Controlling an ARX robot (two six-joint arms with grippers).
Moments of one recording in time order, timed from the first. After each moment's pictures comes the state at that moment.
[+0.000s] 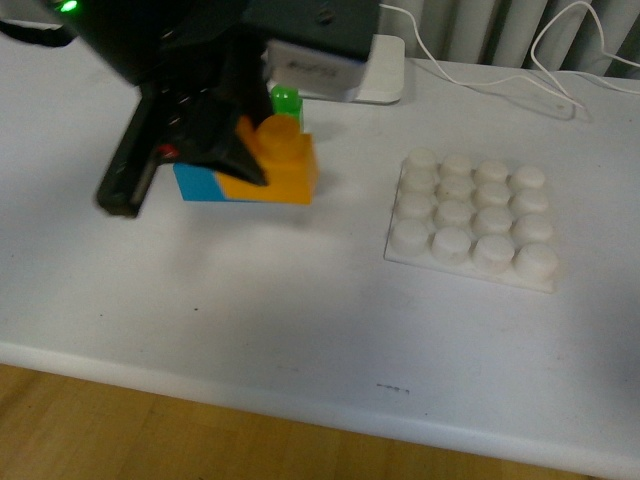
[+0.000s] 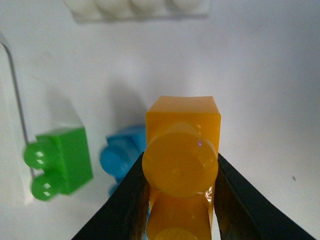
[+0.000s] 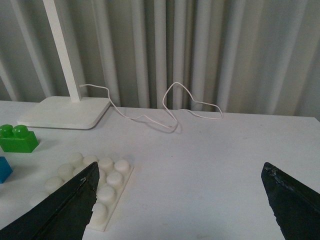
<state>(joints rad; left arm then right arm) -0.39 1.83 1.29 -0.54 0.26 1.41 0.00 0.00 0.01 0.00 0.00 0.00</state>
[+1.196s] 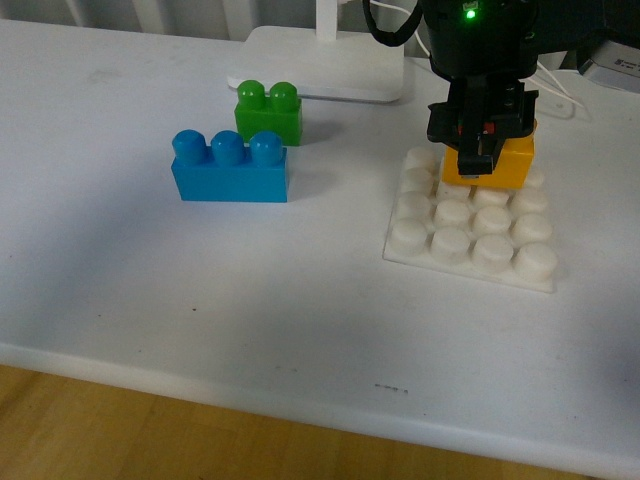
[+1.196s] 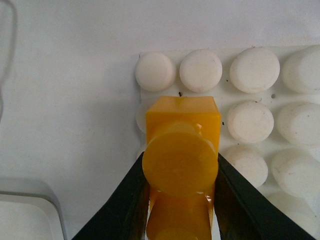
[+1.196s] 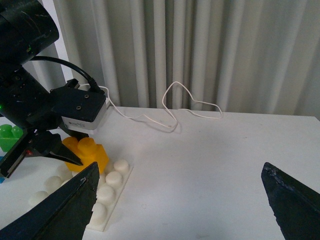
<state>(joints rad) -0.65 2.35 2.05 -0.76 0.19 1.20 0.00 0.00 0.01 0.00 0.00 0.00</state>
